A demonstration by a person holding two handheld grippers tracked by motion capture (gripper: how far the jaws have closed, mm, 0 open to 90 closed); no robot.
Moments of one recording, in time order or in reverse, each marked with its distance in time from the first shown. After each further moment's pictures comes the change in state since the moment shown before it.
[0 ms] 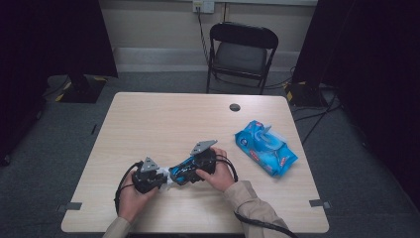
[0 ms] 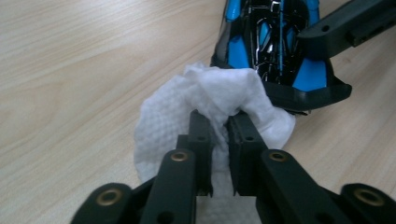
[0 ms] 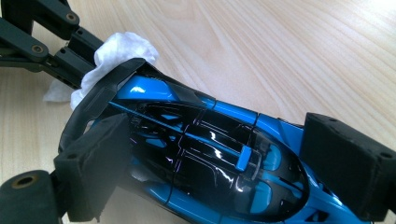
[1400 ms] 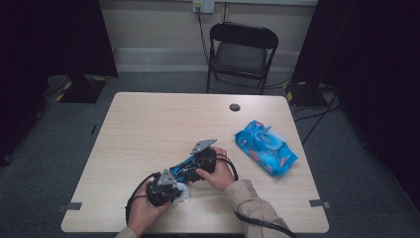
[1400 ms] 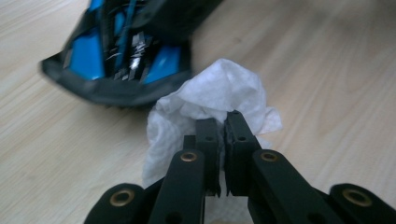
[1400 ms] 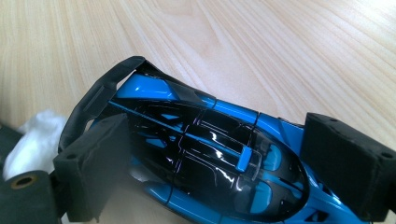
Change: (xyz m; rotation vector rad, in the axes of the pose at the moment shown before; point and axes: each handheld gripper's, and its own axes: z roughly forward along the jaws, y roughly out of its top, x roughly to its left) left arm -0.061 0.008 0.001 0.082 -0.113 0.119; right arm -0.002 0.001 -0.001 0.015 -0.002 -0.001
